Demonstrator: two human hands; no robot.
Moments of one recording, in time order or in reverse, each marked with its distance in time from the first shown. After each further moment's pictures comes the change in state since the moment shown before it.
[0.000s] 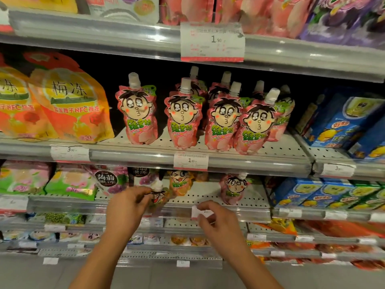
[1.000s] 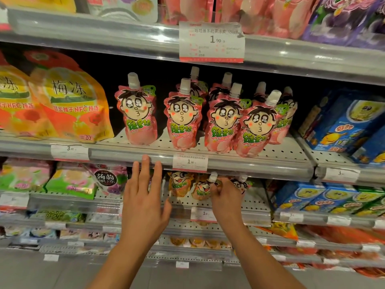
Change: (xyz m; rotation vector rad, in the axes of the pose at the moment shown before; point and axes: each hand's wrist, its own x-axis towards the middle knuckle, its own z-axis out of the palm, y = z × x) left_hand -0.020 0.061 0.001 0.251 0.050 0.193; right_hand 0.076 0.016 -0.006 -0.218 0.345 0.096
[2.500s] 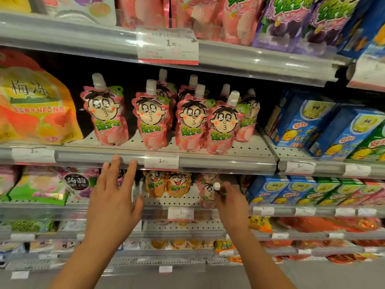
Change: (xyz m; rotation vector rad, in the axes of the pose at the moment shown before) left_hand 0.007 0.008 -0.018 0.070 -0.044 -0.005; right_hand -0.010 0.069 -0.063 -0.128 0.077 -0.053
